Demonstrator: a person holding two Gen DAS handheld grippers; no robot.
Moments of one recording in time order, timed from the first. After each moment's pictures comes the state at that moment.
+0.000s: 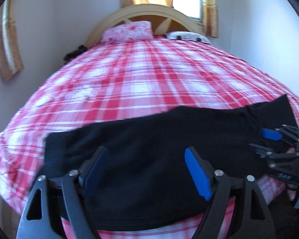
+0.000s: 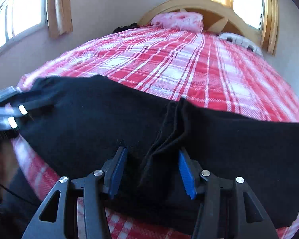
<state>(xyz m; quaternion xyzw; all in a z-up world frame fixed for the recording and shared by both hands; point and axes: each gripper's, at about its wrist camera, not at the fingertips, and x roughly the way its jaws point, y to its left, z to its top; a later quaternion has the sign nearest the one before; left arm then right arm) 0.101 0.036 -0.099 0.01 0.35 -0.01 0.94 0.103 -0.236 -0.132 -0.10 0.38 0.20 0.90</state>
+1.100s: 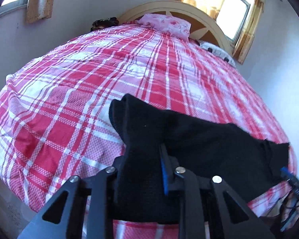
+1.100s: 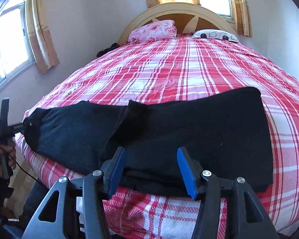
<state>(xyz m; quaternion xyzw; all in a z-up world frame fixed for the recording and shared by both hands) 0.096 0.154 -0.116 -0.17 0.38 0.01 0.91 0.069 -0.329 -0.107 0.02 0.37 0.17 0.91</state>
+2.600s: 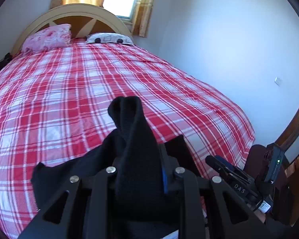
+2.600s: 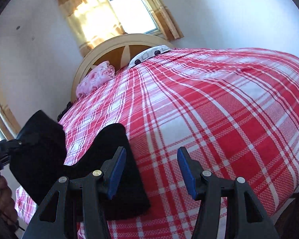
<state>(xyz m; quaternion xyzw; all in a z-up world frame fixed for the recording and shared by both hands) 0.157 -0.214 -0.023 -0.03 0.36 -0.29 0.89 0.060 -0.504 -0.101 0.22 0.28 -0.01 0.93</state>
